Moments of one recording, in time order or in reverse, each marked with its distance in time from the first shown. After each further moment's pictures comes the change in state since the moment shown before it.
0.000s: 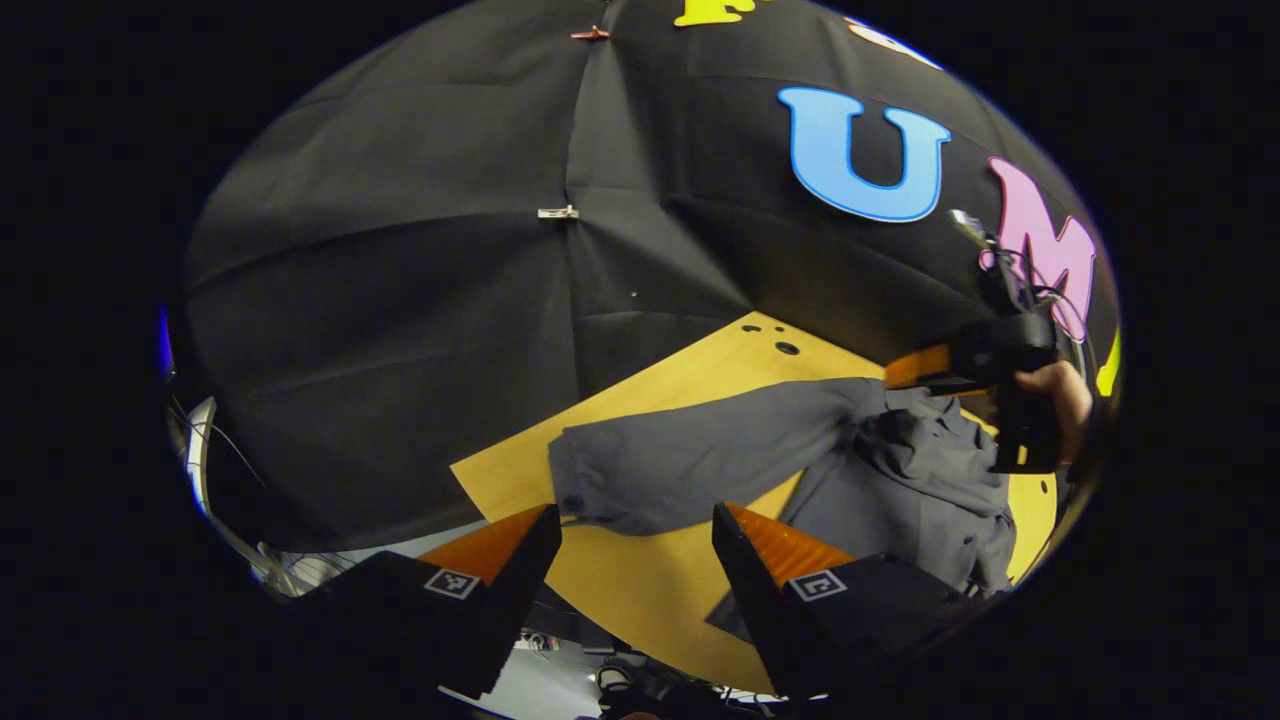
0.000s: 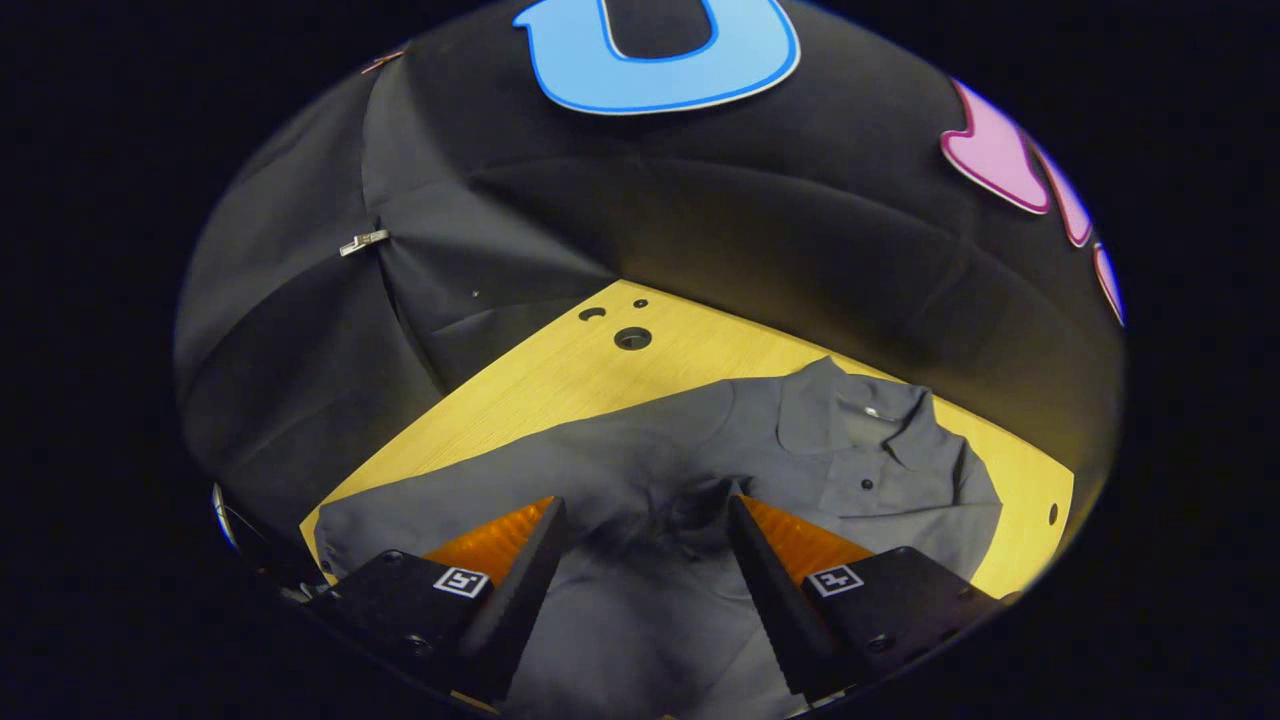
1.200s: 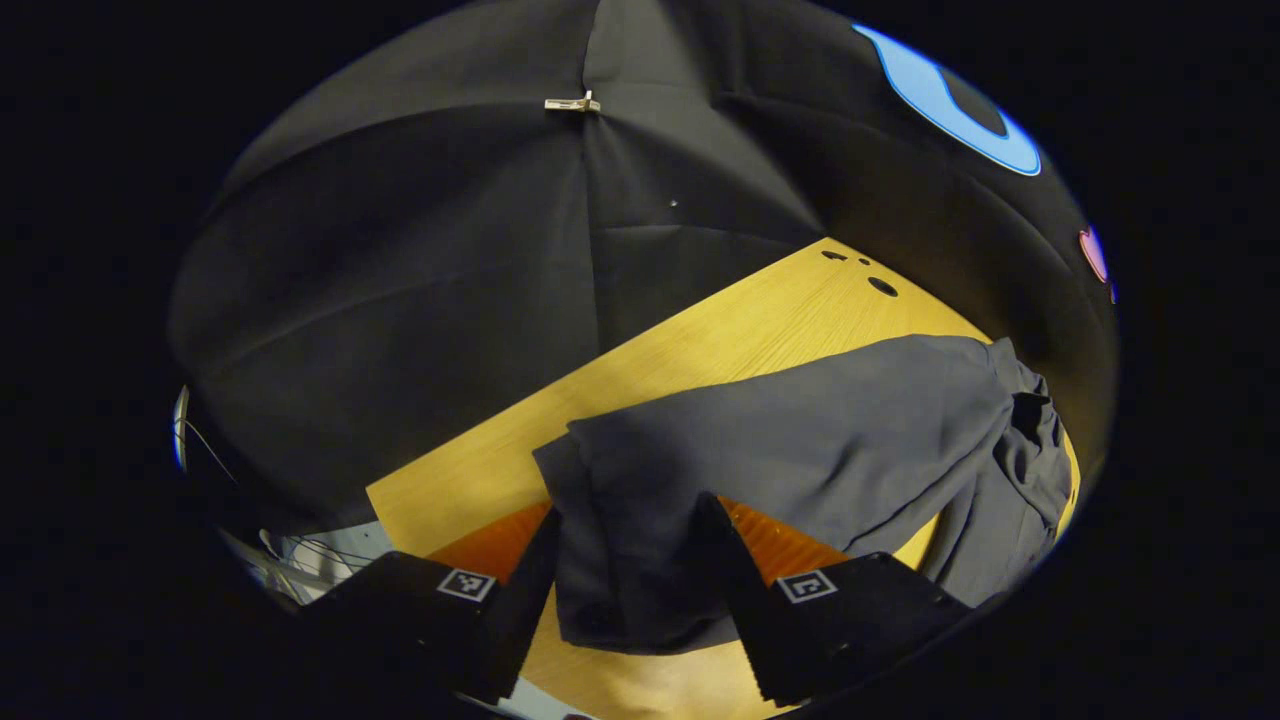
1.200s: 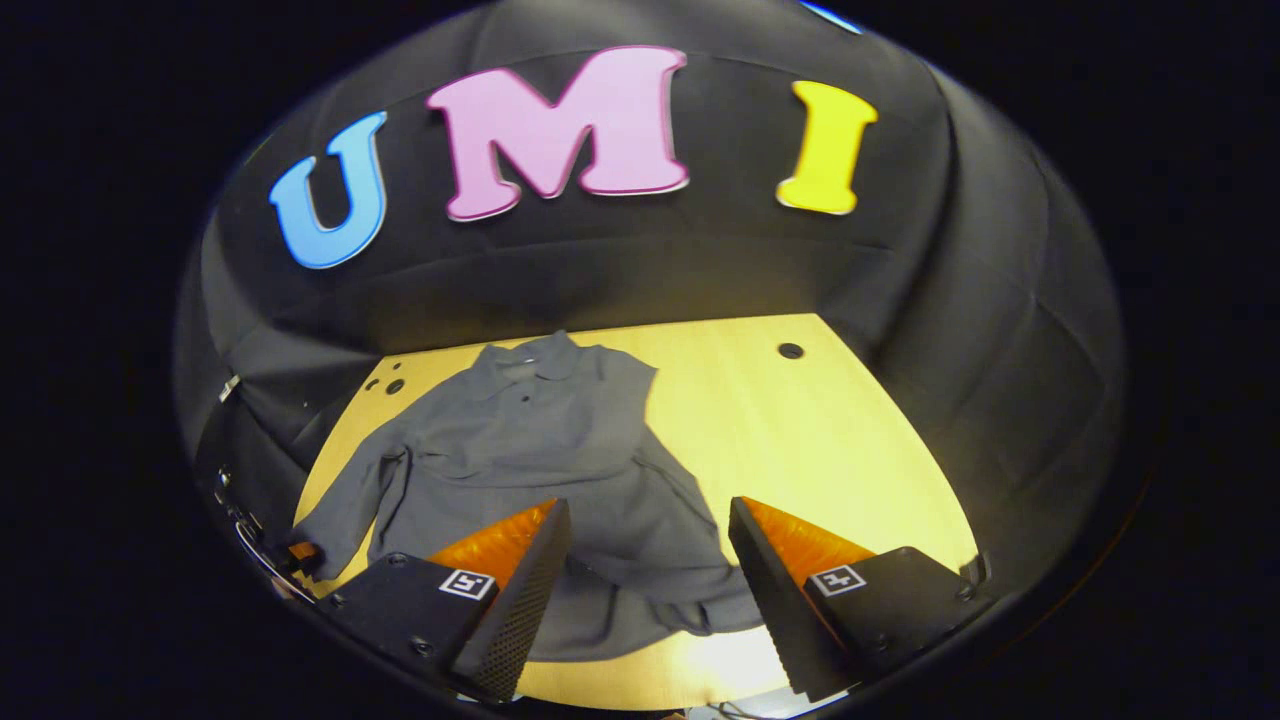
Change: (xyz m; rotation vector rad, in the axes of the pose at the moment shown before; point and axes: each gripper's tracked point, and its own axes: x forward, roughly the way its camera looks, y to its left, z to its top) left arm 0.168 0.028 -0.028 0.005 0.219 0.031; right arm -0.330 -0.227 -0.174 0.490 -0.108 -0.550
